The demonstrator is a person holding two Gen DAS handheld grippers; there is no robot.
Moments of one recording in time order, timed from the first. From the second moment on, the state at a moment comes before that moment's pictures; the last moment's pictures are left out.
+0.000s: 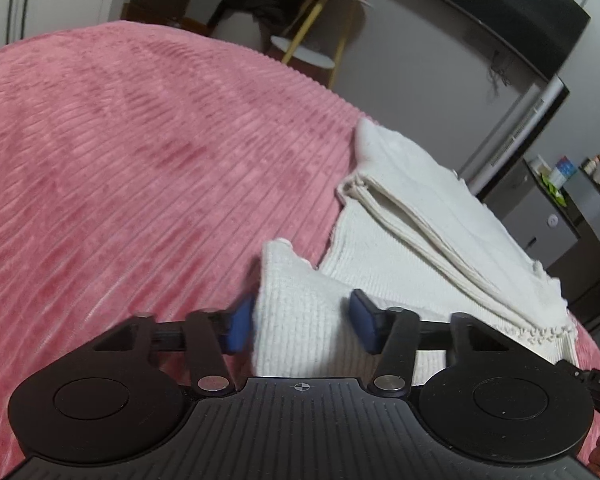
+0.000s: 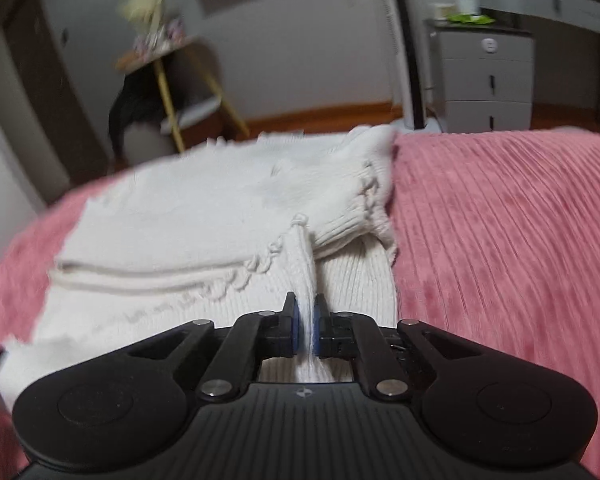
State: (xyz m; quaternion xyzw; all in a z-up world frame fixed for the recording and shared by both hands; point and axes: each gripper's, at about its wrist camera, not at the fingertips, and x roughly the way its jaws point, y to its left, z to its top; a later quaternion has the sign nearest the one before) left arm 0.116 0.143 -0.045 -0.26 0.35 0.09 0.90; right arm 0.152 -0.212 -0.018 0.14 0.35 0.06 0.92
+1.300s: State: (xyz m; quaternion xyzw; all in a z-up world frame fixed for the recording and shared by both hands) left arm 0.287 0.094 0.054 -0.04 0.25 0.02 0.97; right arm 0.237 -0.207 0.015 0.06 0.24 0.01 0.97
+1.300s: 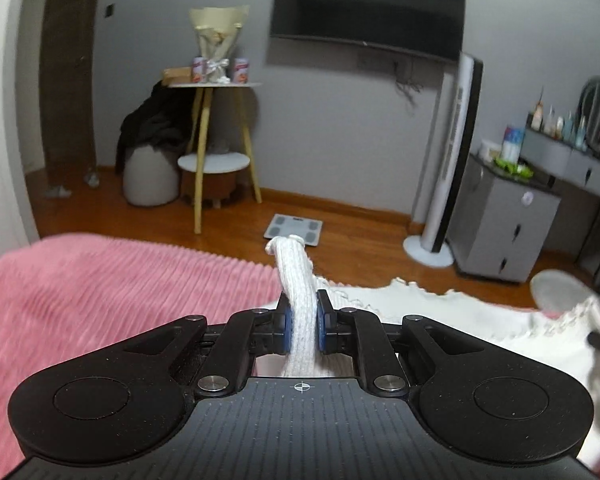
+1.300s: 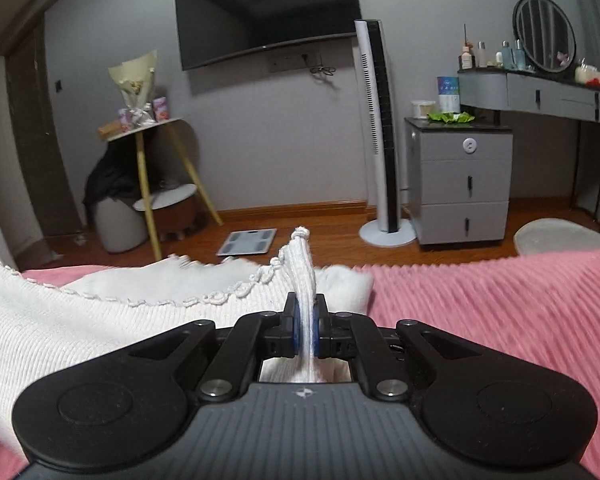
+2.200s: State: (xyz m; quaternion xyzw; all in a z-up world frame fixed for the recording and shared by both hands) left arm 0.319 0.088 -0.007 -0.02 0.30 0.06 0.95; right arm 0.286 -0.184 0.007 -0.02 0.28 -0.06 0.96
